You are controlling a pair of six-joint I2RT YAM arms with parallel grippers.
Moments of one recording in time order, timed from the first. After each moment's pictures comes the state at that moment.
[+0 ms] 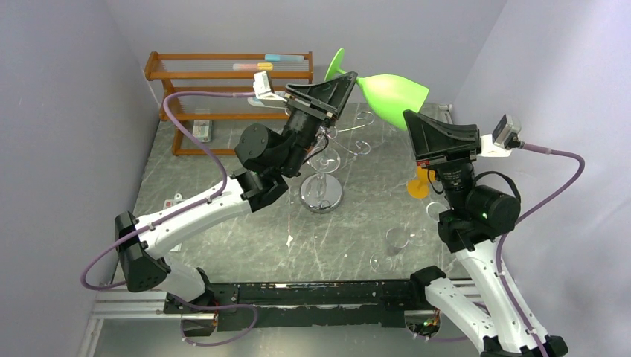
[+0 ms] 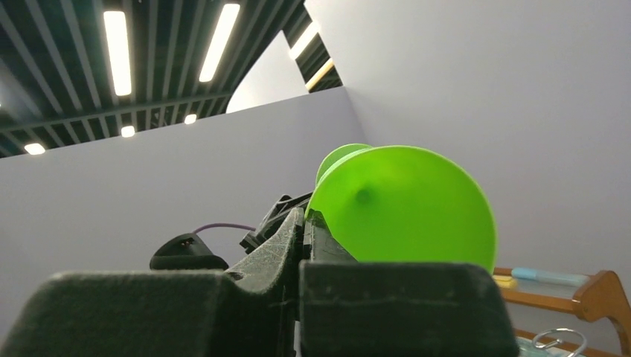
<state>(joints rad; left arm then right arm) -1.05 1.47 1.48 0.60 -0.44 -1.13 0.34 0.74 0.89 0.73 -0.25 0.82</state>
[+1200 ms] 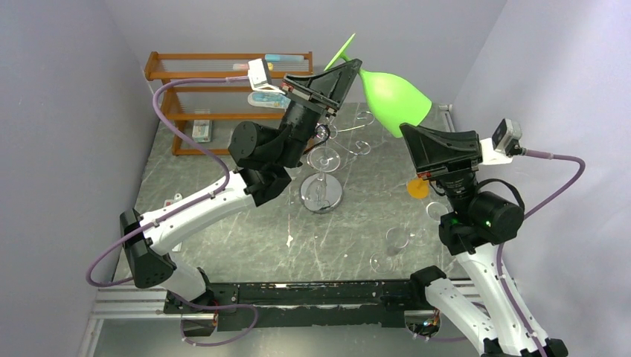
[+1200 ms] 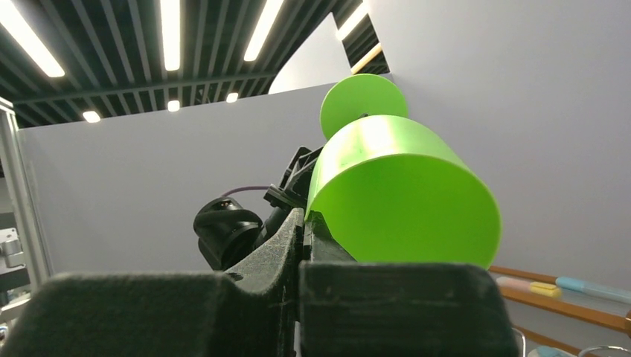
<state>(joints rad) -1.05 1.52 1.56 0.78 -0.31 -0.94 0.34 0.72 0.87 0.80 -0.38 0.87</state>
